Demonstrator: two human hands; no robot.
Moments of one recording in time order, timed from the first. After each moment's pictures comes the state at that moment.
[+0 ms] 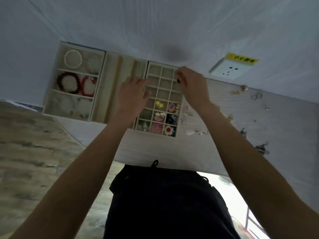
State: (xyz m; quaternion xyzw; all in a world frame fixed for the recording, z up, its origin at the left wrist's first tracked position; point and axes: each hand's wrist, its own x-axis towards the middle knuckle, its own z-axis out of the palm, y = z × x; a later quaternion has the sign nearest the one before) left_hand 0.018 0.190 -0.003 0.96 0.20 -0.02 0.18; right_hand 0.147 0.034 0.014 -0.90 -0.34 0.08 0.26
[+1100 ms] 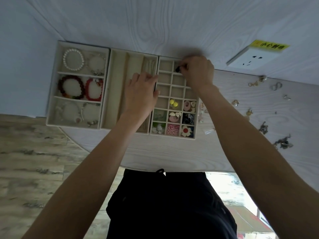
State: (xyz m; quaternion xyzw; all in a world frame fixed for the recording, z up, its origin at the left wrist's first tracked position) left_hand 0.016 0.205 -0.011 0.97 0.19 0.01 0.18; right_hand 0.167 0.086 -0.018 -0.96 -0.26 0.09 0.06
